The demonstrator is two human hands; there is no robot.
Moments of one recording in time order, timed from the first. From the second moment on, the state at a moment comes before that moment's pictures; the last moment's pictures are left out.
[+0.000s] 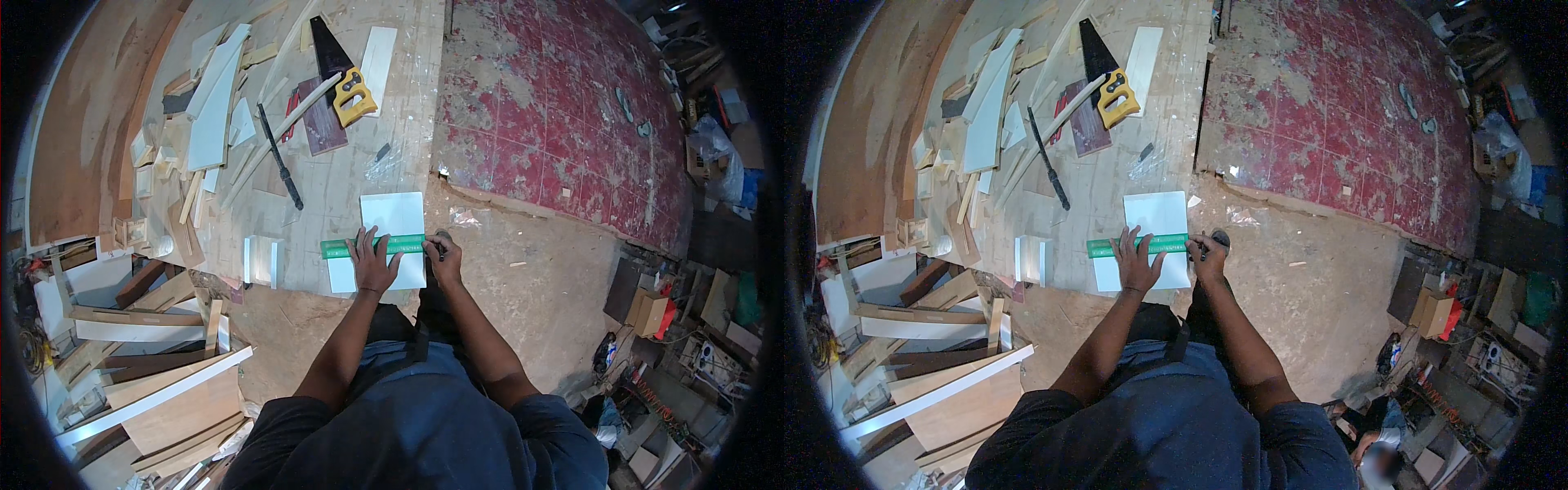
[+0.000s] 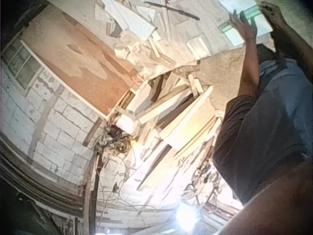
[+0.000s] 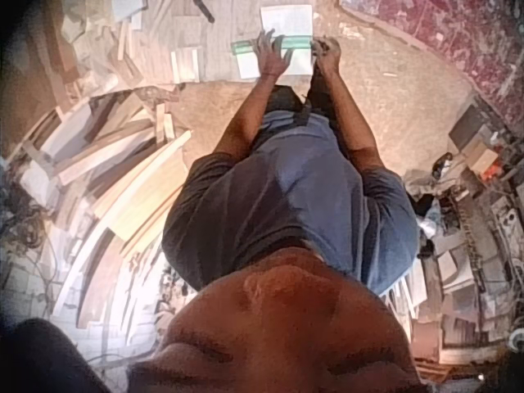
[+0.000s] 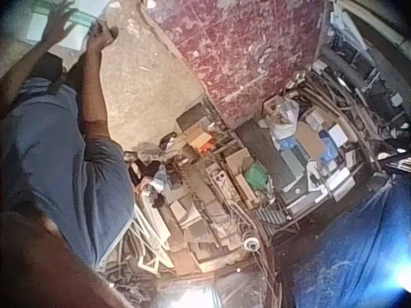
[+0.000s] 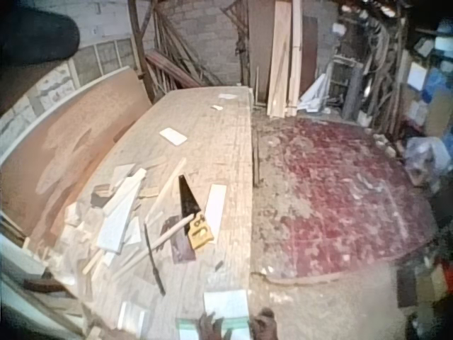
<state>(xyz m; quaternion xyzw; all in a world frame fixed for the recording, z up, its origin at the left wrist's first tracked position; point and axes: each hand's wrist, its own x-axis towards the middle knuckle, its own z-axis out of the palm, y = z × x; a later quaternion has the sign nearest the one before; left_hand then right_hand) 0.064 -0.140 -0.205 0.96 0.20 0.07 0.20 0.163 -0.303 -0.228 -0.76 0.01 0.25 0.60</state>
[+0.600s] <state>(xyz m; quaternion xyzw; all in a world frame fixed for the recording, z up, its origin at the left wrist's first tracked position) 0.068 -0.144 -0.205 0.96 0.19 0.06 0.20 0.164 -0.306 -0.239 -0.78 0.00 0.22 0.58</state>
